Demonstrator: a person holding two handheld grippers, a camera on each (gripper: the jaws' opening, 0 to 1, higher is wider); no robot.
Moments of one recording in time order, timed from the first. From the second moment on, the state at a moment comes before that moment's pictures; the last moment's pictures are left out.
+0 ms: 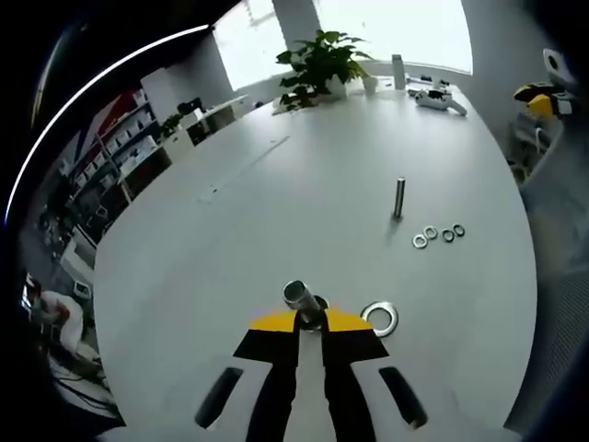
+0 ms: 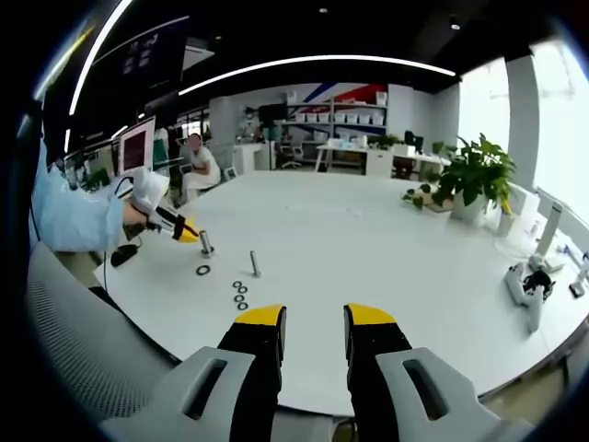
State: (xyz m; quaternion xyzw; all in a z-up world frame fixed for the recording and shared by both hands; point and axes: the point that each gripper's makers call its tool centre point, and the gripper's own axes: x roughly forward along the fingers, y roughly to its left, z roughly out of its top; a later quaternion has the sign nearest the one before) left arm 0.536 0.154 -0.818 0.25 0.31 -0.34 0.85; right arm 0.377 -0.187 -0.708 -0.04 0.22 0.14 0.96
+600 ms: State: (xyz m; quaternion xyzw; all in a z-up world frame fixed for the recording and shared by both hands) left arm 0.526 0.144 -0.838 0.22 0.31 -0.34 0.86; right arm 0.377 -0.187 -0.710 -0.04 0.23 0.14 0.96
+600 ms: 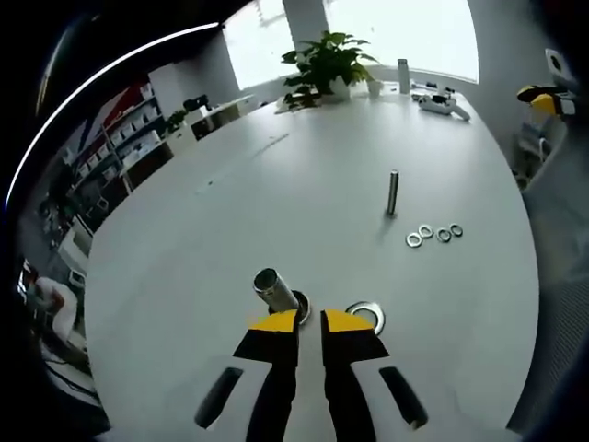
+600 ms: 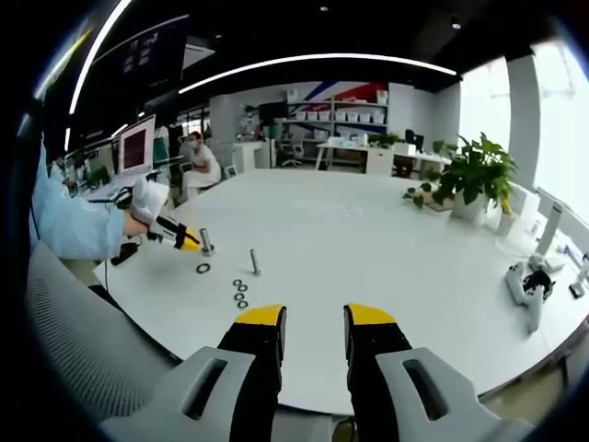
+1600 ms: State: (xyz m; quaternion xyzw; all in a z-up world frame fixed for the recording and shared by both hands) left arm 0.515 0.128 -0.870 0.23 0.34 -0.37 0.83; right arm 0.377 -0.188 -0.710 -0.04 0.23 0.13 0.96
